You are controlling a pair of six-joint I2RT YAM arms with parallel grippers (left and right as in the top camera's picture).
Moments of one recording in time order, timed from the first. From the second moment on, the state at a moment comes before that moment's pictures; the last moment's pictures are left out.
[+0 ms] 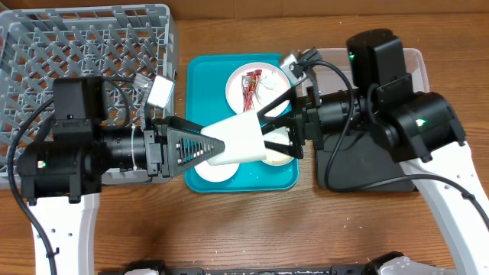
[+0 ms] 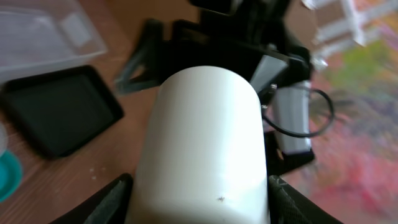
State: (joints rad) left arm 0.04 1.21 1.49 -1.27 1.42 -0.04; right arm 0.39 1.41 1.64 -0.95 -1.11 0.10
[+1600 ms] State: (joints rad) left arm 0.51 1.56 1.35 -1.19 0.24 -0.29; right arm 0.30 1.35 1.64 -1.43 -0.64 0.10
